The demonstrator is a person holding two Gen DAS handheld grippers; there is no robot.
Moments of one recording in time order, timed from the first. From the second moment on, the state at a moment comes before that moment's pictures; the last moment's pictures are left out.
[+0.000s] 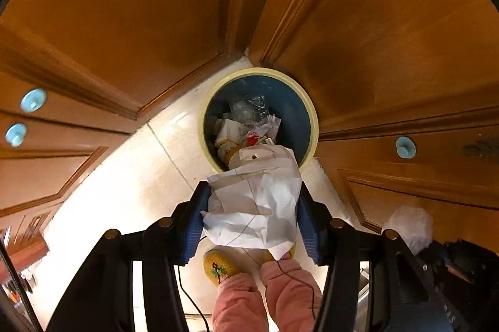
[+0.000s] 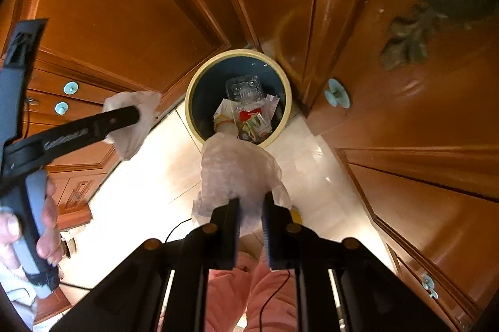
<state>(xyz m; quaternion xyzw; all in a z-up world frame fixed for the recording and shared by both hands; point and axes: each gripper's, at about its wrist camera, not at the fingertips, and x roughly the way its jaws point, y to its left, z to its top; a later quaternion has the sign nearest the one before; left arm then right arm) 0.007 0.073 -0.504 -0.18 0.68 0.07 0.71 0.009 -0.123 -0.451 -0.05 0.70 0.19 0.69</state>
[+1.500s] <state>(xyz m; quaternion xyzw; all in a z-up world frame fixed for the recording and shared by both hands) 0.003 0.136 -0.534 -0.16 0.66 0.13 0.72 0.090 -0.031 -0.536 -0.13 0.68 0.18 0.70</state>
